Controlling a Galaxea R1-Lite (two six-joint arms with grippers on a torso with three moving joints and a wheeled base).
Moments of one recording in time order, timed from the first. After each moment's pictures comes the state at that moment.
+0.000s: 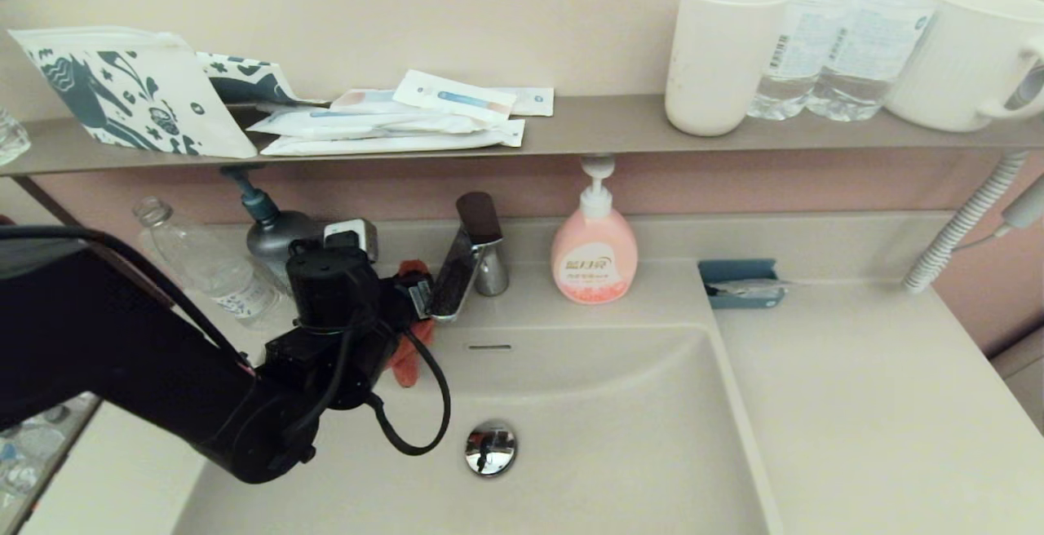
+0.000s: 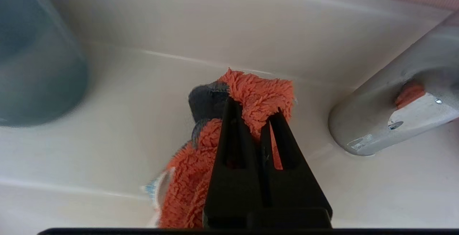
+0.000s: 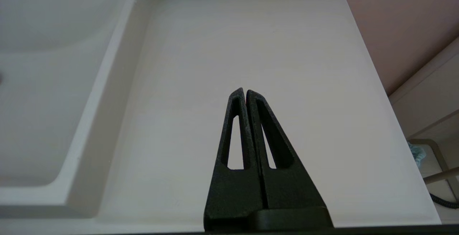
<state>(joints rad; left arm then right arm) -0.43 1.94 -0.68 -1.14 0.45 -0.21 0.01 0.00 0.00 0.00 0.00 -0.03</state>
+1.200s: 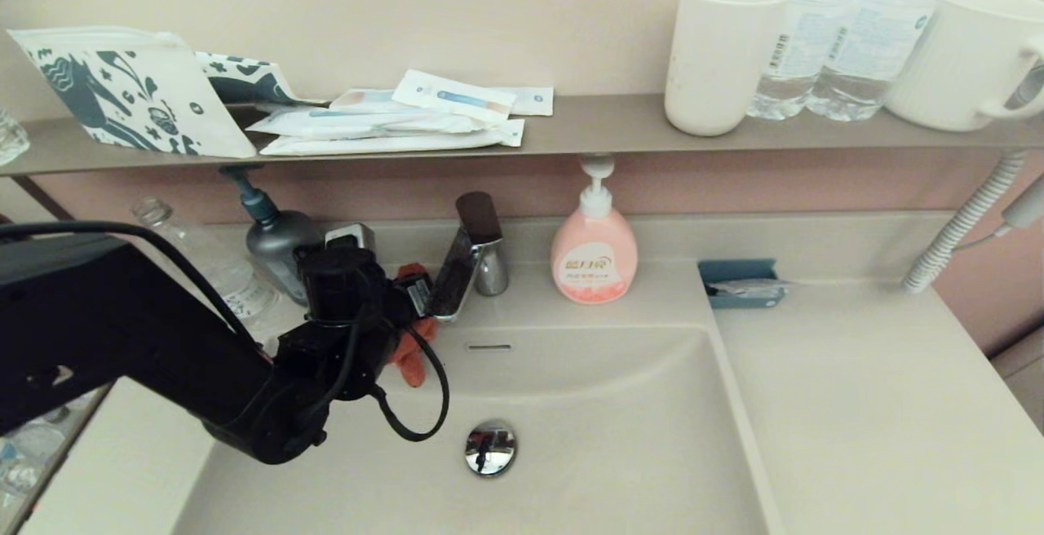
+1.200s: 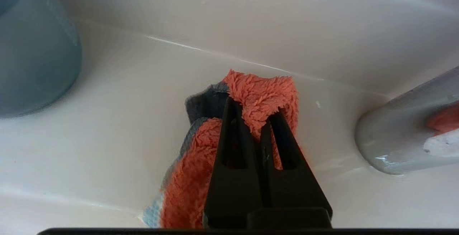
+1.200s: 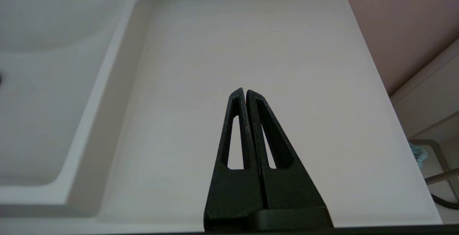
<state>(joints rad) -0.37 2.00 -0.73 -1.11 0.42 -0.27 0.01 0.00 0.00 0.00 0.00 -0.03</state>
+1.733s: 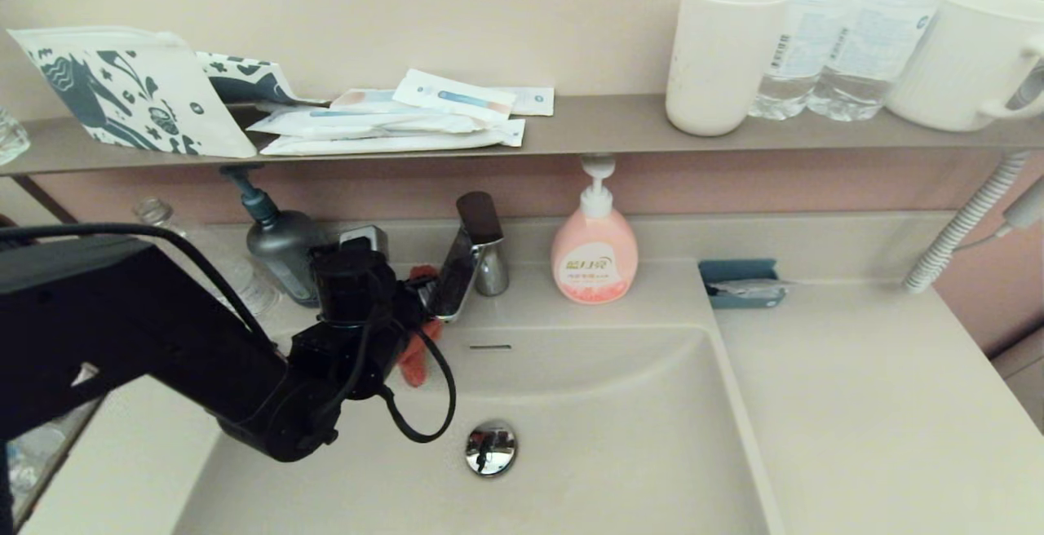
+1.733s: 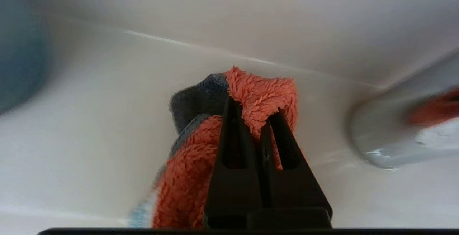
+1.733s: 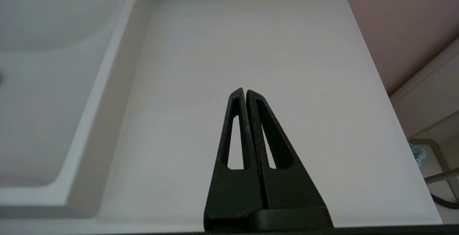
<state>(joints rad) -0.40 2.03 -0.76 -1.11 0.39 -0.27 0.01 0.00 0.00 0.00 0.00 -0.03</state>
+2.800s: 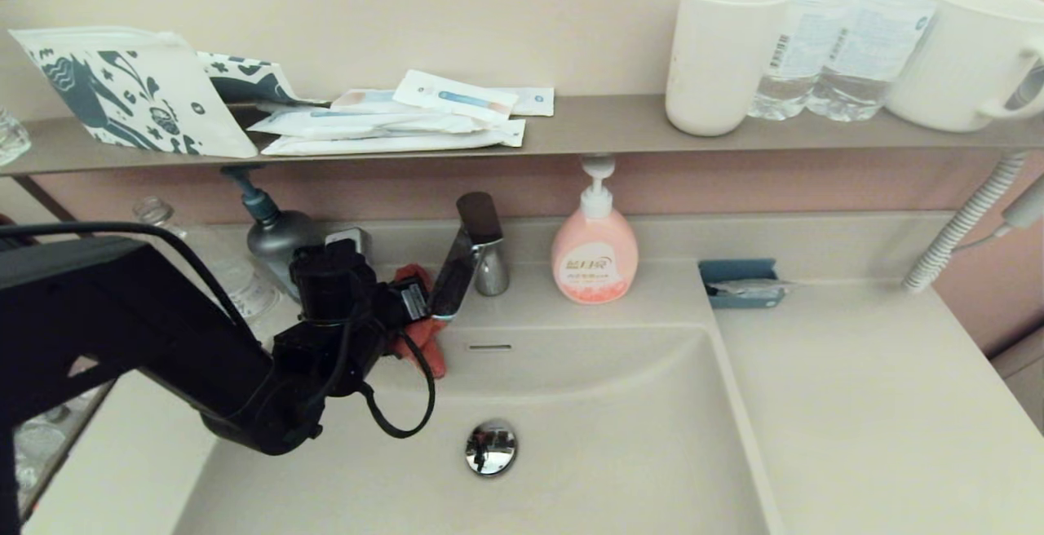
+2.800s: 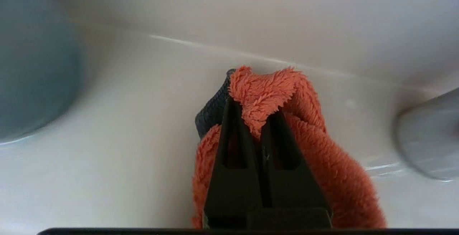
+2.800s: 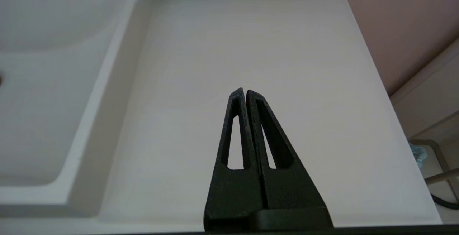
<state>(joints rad) -0.31 2.04 -0.74 -1.11 0.34 -0.23 0.01 0.00 0.00 0.00 0.00 -0.03</state>
